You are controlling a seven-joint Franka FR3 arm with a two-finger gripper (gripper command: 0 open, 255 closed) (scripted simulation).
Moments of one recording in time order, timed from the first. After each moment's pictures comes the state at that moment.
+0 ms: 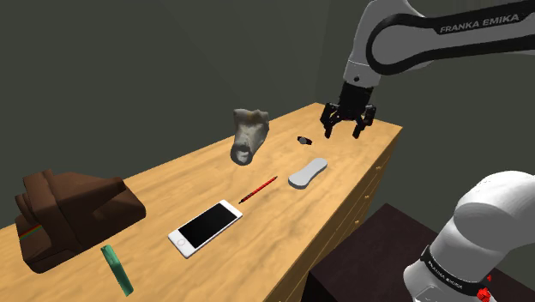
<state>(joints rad) -0.11 -0.67 0.22 -2.49 0.15 1.89 0.53</state>
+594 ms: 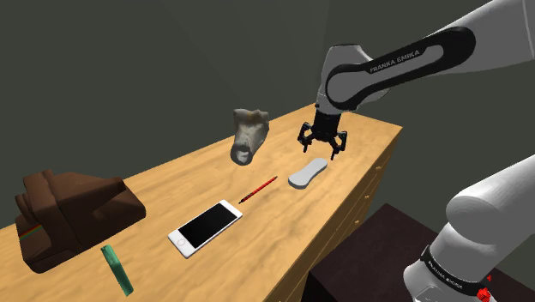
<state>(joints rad) -0.27 -0.38 0.40 -2.48 0.17 2.15 1.08</state>
